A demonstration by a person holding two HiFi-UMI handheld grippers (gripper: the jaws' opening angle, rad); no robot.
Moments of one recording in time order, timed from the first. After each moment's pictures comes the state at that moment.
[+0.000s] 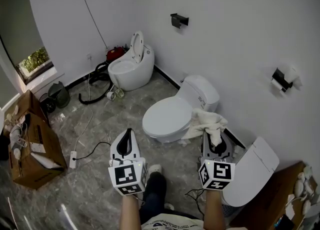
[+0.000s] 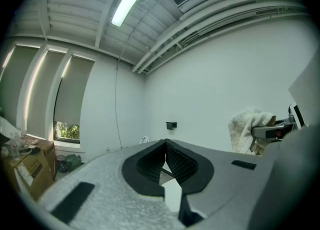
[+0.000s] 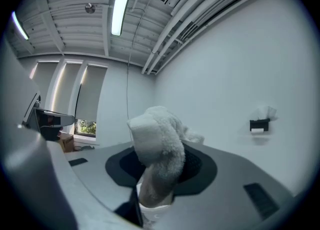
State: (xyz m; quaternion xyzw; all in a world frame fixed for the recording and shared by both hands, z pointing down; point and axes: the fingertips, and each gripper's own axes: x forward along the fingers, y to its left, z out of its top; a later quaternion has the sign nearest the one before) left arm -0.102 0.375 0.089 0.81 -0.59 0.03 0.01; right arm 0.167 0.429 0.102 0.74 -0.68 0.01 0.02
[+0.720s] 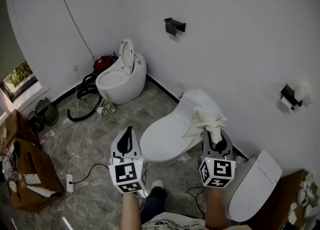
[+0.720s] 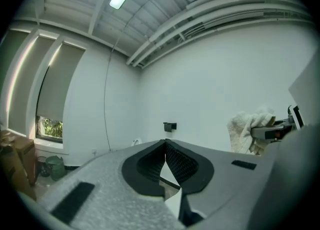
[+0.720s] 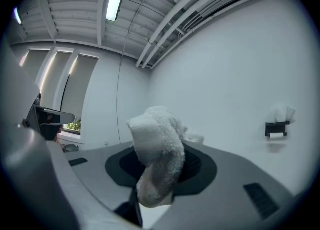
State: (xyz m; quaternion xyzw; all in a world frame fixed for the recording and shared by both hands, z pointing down) left arm -0.072 0.129 0.098 0.83 -0.55 0.02 0.02; right arm 0.192 0.204 0.105 0.76 -0.65 0.00 0.04
